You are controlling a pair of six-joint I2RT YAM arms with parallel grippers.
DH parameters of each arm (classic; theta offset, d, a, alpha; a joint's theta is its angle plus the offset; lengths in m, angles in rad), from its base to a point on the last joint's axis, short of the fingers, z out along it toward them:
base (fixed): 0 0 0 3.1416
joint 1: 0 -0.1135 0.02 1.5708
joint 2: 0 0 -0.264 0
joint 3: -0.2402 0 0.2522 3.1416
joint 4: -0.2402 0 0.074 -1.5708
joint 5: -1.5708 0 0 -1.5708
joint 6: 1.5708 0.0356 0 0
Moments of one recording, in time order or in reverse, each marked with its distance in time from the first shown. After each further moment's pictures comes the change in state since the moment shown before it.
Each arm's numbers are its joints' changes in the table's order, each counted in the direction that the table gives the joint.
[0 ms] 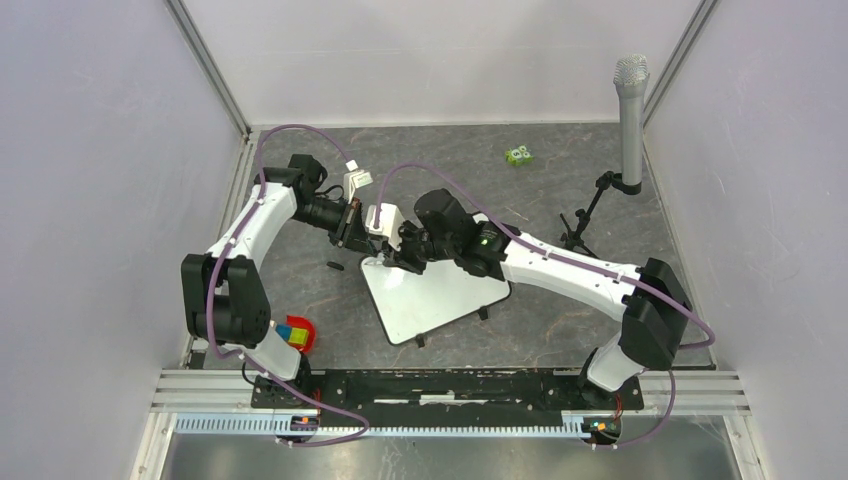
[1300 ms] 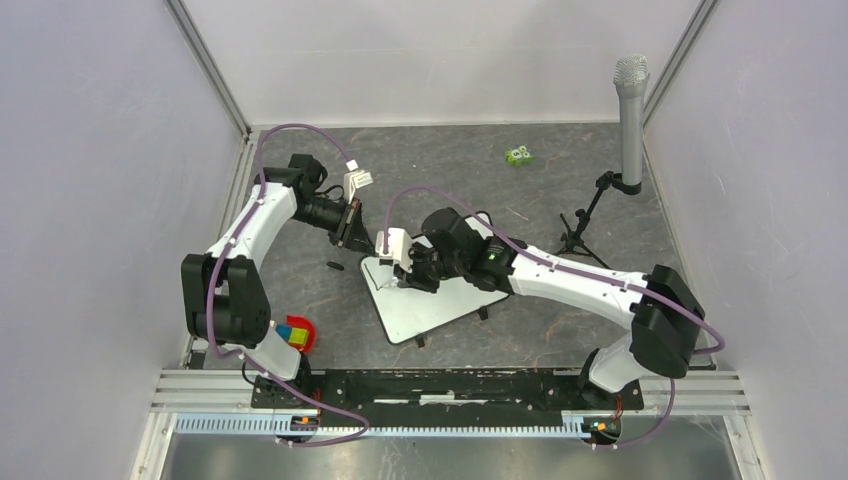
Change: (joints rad) left arm 0.002 0.000 0.000 0.004 0.006 0.011; right arm -0.016 -0.057 0.142 -0.016 0.029 -0.044
